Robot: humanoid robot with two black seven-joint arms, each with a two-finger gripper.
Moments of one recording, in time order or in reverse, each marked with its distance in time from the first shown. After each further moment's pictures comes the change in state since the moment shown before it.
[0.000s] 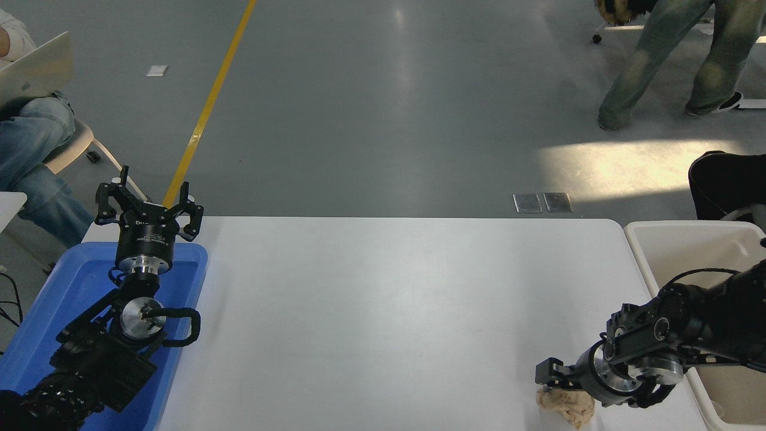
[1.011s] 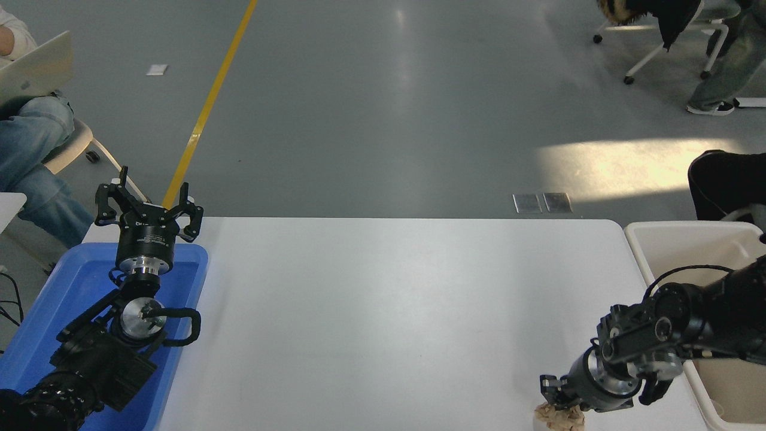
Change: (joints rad) left arm 0.000 0.000 0.000 0.000 0.000 0.000 0.000; right arm 0.170 -0.061 0.009 0.165 -0.046 0.138 0.008
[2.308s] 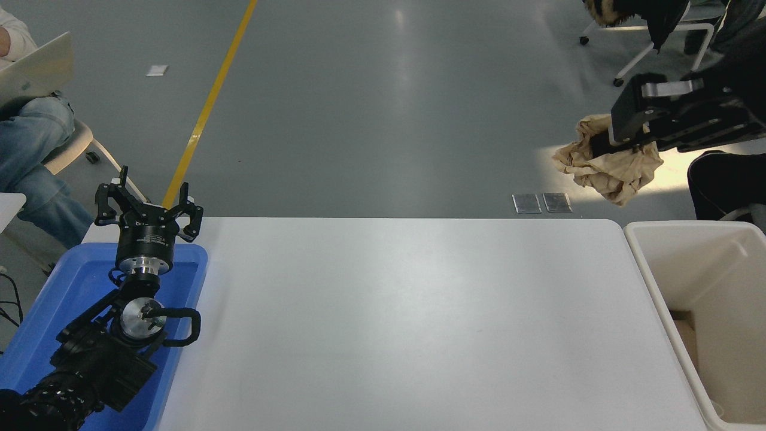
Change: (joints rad) left arm 0.000 0.000 -0.001 0.000 0.000 0.000 0.000; right arm 1.434 -0.331 -0.150 0.240 0.103 0.647 0.003
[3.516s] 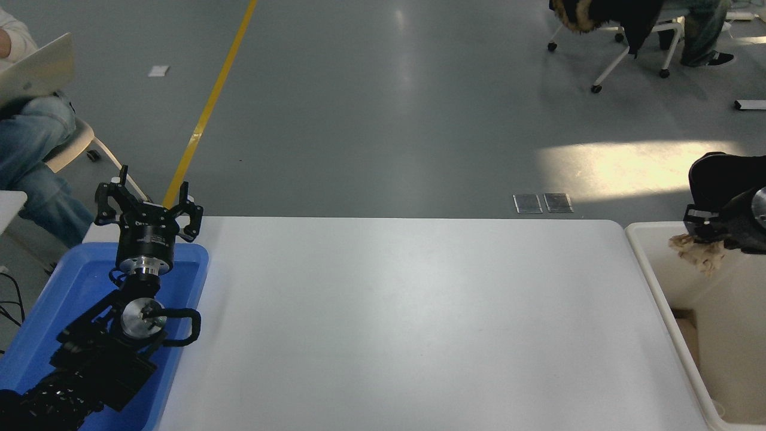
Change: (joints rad) left arm 0.000 0.000 0.001 0.000 0.000 0.000 0.000; right arm -1.486 0.062 0.117 -0.905 -0.054 -0.526 -0.007
